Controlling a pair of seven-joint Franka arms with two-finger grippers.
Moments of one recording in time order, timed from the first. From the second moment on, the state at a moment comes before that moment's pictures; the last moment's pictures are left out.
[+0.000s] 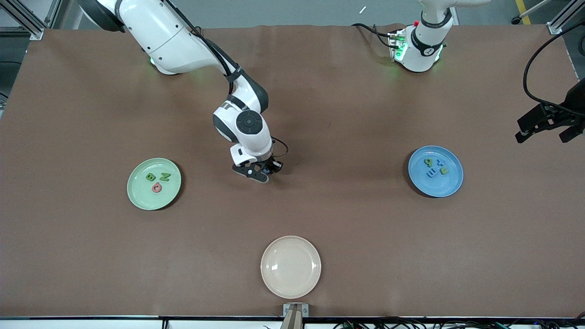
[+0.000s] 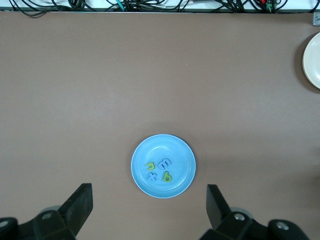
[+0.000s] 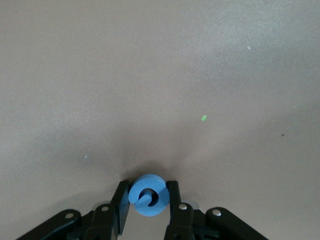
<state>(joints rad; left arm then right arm) -0.05 0.01 0.04 -1.55 -0.01 1.72 -0.01 0.44 0.68 0.27 -1.80 -0.28 2.49 1.27</state>
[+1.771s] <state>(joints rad) -0.05 0.01 0.04 -1.55 -0.01 1.72 -0.01 -0.39 0.45 0.54 -2.00 -0.27 2.10 0.43</state>
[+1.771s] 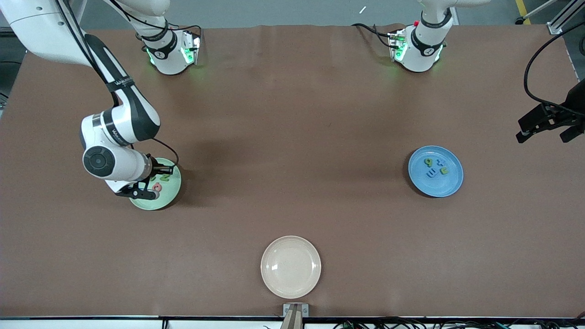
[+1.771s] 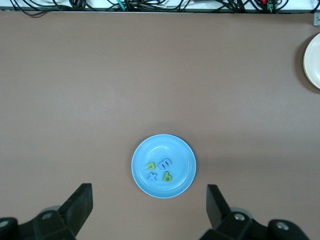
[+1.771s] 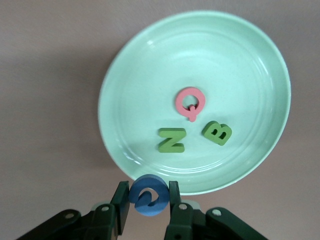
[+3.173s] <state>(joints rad) -0.05 0.01 0.04 -1.55 -0.01 1.72 -0.01 -0.53 0.43 0.54 -2.17 -0.32 2.30 0.36</state>
